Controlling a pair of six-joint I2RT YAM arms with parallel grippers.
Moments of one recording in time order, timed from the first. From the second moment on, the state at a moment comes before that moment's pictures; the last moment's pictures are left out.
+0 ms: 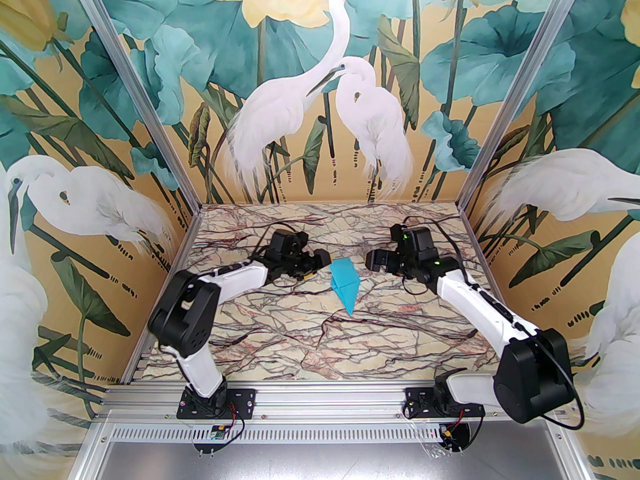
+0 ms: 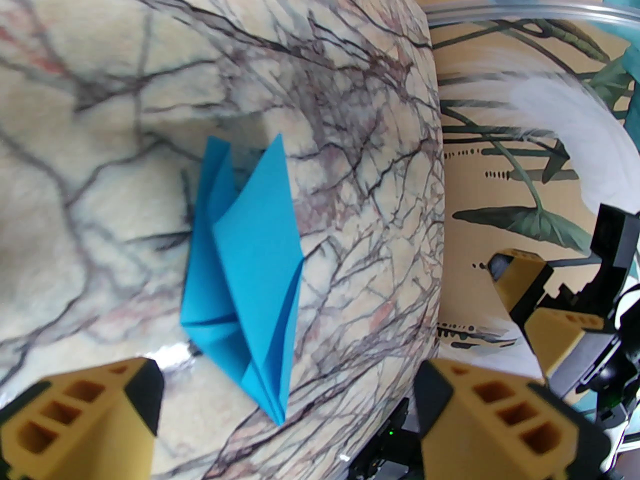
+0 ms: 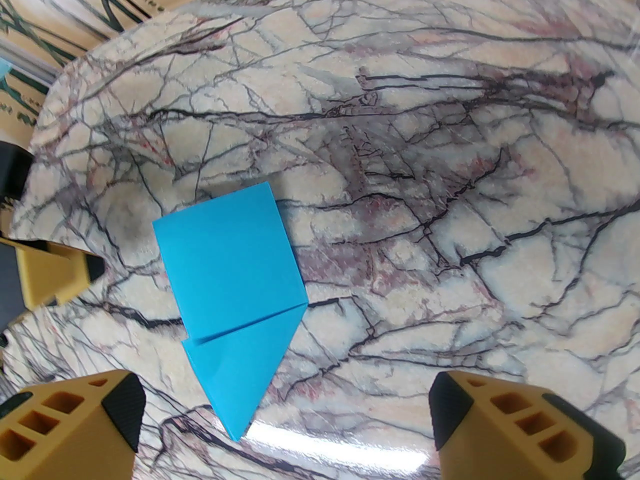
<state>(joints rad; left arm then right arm) -0.49 1.85 1.12 0.01 0.56 -0.81 0.25 1.35 0.92 -0.37 -0.29 0.43</state>
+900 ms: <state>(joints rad) -0.50 2.03 1.19 0.08 0.67 -0.65 0.12 1.67 0.91 -0.11 -0.82 0.37</state>
